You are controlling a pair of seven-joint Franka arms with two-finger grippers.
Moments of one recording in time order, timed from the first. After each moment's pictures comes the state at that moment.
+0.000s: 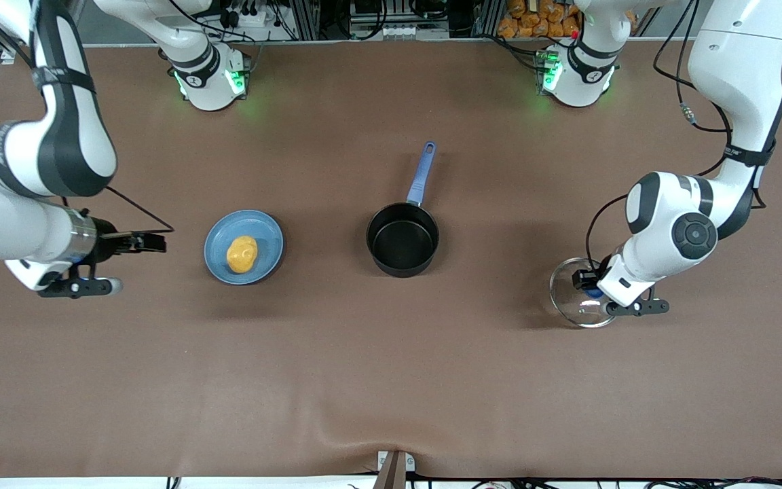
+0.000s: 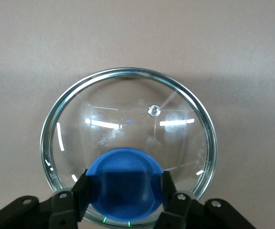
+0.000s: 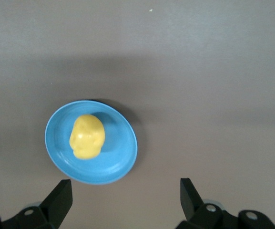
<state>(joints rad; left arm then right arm) 0.11 0.47 -0.25 -1.96 0.10 2.37 -0.23 0.06 0.29 -0.02 -1.74 0.09 1.83 -0.01</state>
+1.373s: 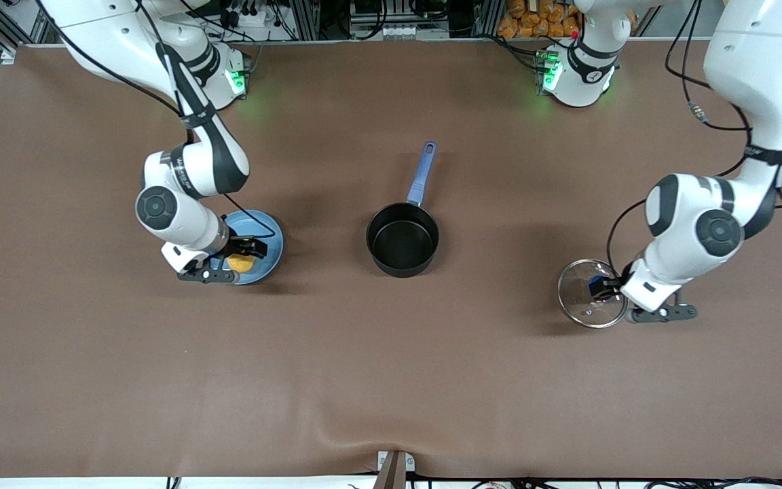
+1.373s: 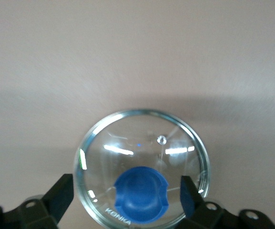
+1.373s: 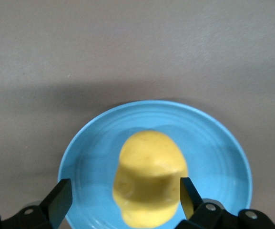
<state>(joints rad) 0.17 0.44 -0.25 -1.89 0.17 2.39 -0.23 0.28 0.37 0.00 -2.12 0.12 2.41 0.25</state>
